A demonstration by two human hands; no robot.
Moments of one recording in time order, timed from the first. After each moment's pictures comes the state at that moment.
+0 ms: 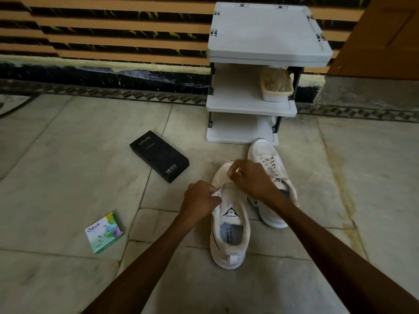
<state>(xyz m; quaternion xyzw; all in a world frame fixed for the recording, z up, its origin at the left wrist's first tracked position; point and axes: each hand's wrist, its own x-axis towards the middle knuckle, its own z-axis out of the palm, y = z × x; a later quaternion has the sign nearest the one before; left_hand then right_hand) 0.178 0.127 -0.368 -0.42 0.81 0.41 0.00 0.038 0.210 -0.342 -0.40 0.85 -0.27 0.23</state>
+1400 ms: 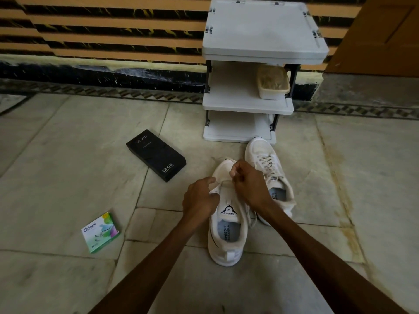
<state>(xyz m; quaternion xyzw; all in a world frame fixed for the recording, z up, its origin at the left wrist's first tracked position) 0.167 0.140 -0.377 -0.46 0.79 0.40 -0.03 0.053 0.223 -0.361 -0.35 0.83 -0.40 0.18</state>
